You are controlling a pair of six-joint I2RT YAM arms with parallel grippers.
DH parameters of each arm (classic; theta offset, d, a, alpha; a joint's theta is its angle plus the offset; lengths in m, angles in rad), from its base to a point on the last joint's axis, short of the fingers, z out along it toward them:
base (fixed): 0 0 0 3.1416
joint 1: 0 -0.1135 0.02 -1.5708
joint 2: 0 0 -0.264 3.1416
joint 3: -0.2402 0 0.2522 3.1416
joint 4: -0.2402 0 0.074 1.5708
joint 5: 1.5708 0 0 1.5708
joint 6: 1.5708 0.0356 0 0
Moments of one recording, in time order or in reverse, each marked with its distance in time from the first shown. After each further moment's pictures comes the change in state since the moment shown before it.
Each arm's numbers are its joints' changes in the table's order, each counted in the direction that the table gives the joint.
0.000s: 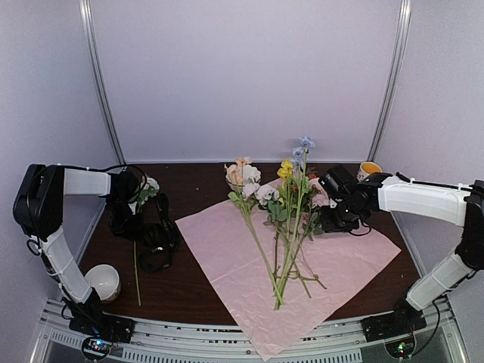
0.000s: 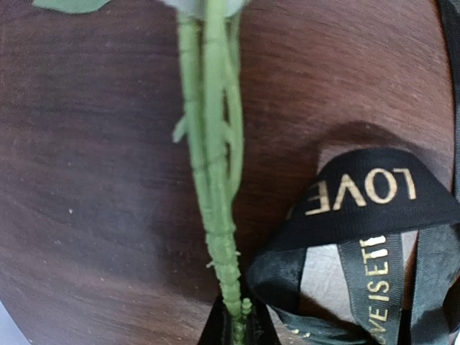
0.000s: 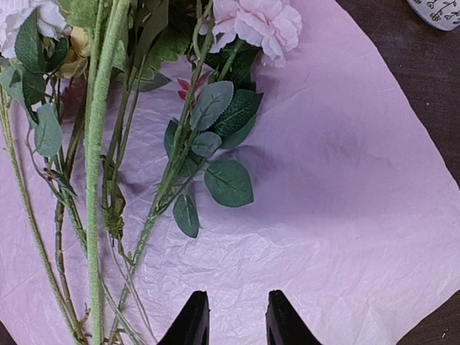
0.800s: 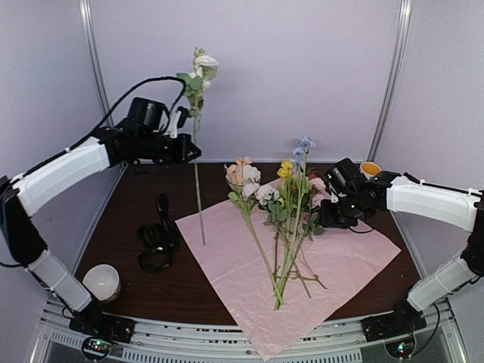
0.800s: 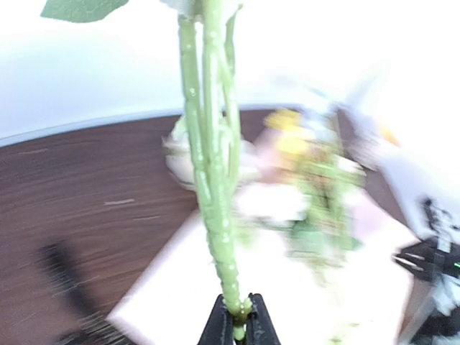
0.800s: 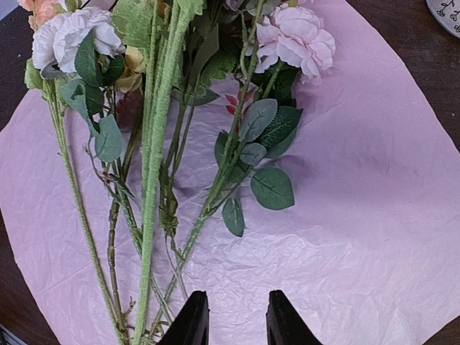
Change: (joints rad) left arm 0.407 0.304 -0.393 0.241 0.089 -0.066; right arm 0.011 0.083 0.016 0.051 -0.088 0.014
